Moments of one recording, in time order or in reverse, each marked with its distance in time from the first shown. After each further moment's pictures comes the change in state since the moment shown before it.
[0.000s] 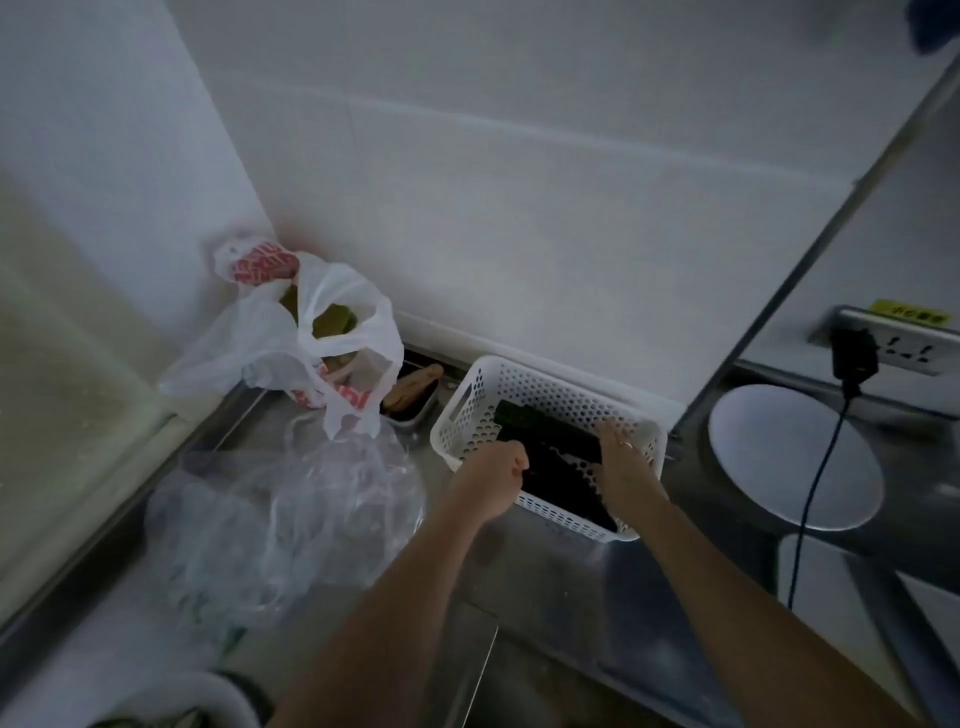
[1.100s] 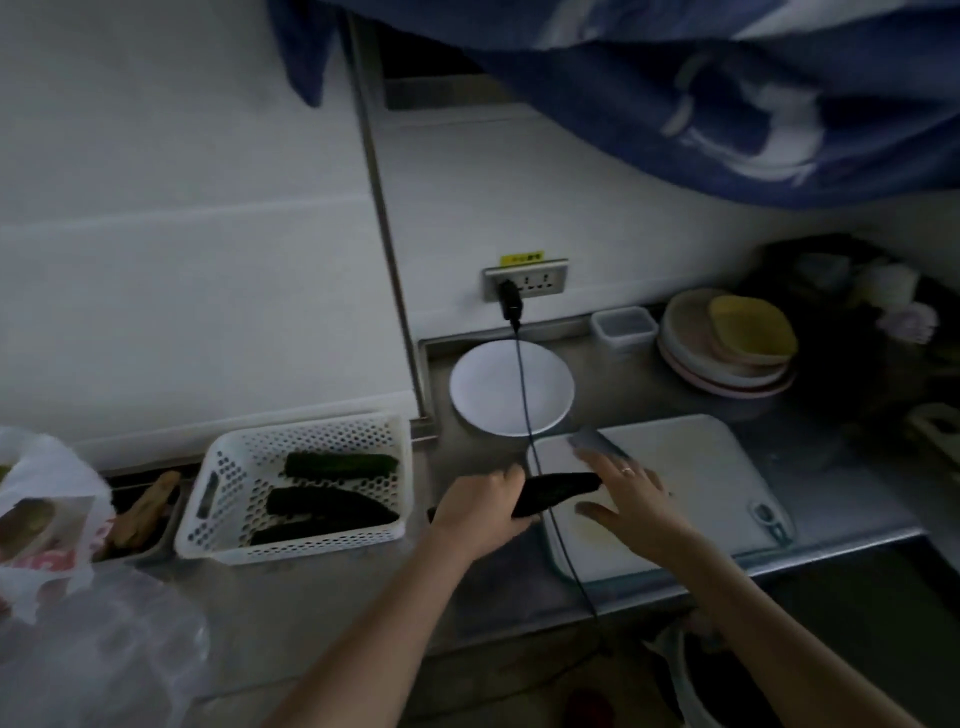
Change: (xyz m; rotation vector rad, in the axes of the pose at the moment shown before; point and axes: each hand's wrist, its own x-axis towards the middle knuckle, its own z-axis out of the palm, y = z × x) left_hand -0.045 0.190 0.137 0.687 -0.051 0.830; right_hand -0.236 0.187 -0.042 0.161 0.224 0.312
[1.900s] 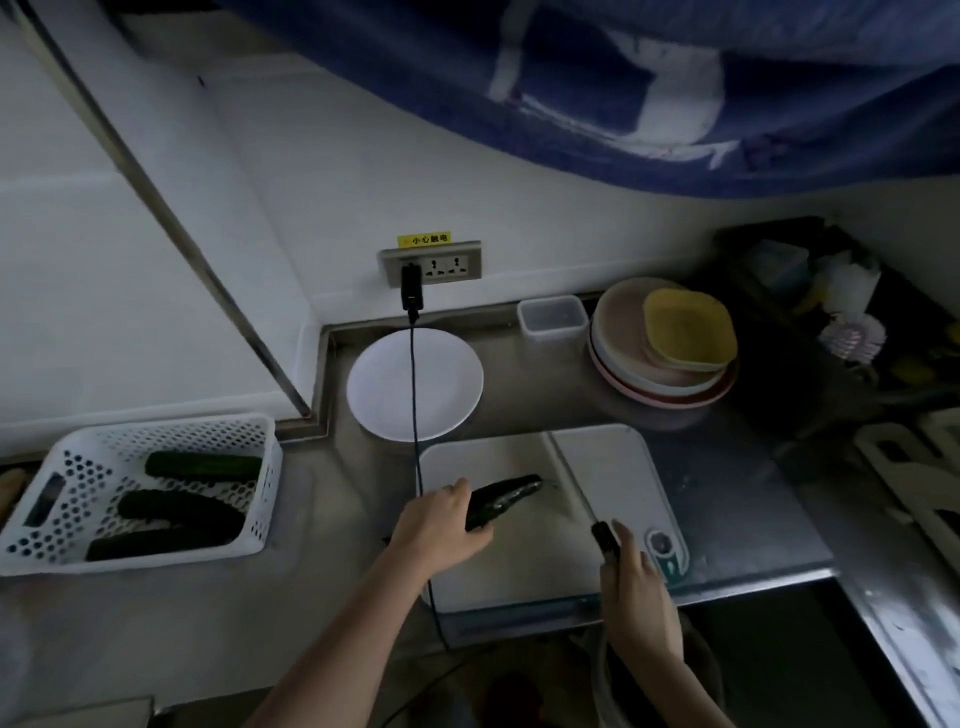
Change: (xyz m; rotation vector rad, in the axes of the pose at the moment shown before) left_hand 0.097 0.085 0.068 -0.152 -0.195 -0.236; right_hand -0.042 0.169 0.037 0.292 0.132 0.375
